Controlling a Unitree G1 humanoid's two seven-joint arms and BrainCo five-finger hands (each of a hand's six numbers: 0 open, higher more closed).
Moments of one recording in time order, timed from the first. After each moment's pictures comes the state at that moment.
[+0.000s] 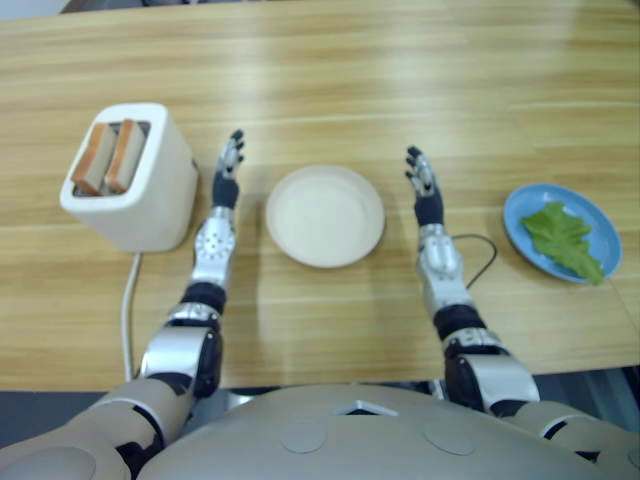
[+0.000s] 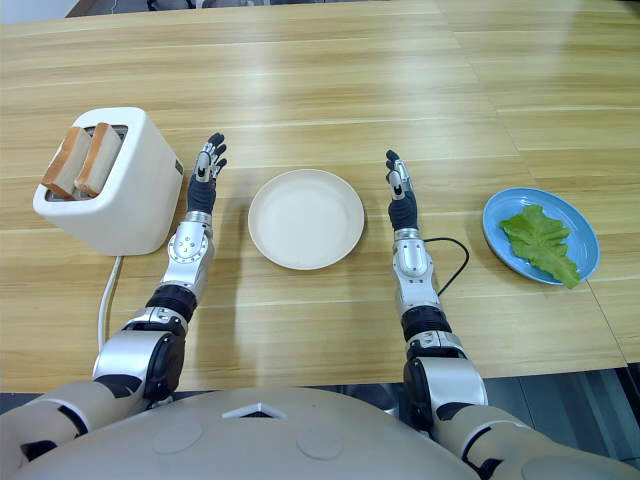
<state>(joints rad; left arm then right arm) -0.46 0.09 0.09 0.94 0.03 -0.68 0.02 -0.32 -0.11 -0.09 0.81 -0.04 -0.66 -0.05</state>
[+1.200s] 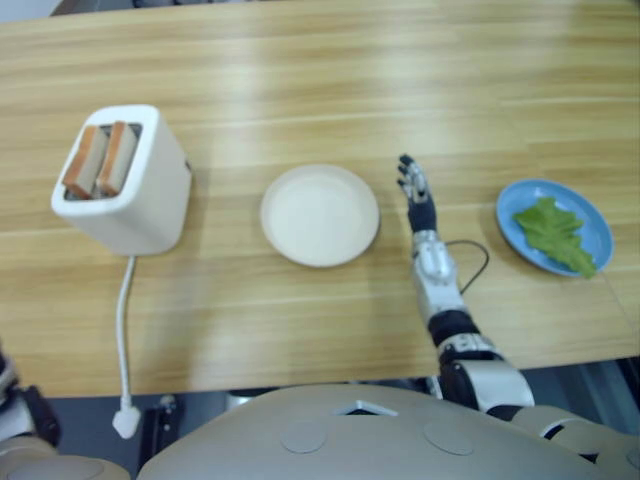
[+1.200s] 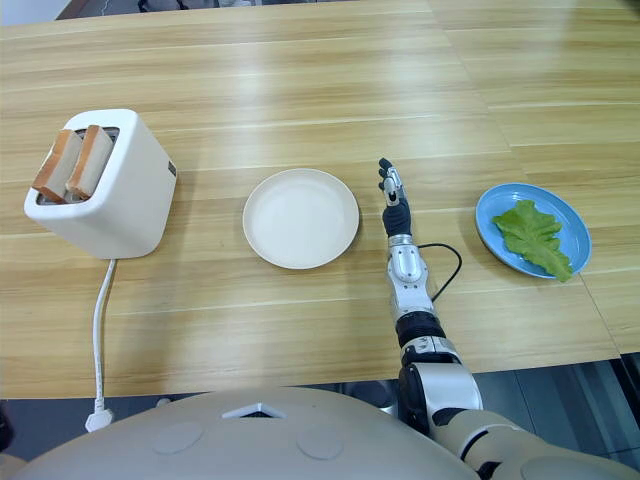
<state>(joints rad) -0.04 0.90 0.63 -0.37 -0.18 0.04 -0.30 -0.29 -0.08 -0.09 0.81 -0.02 -0.65 -0.02</state>
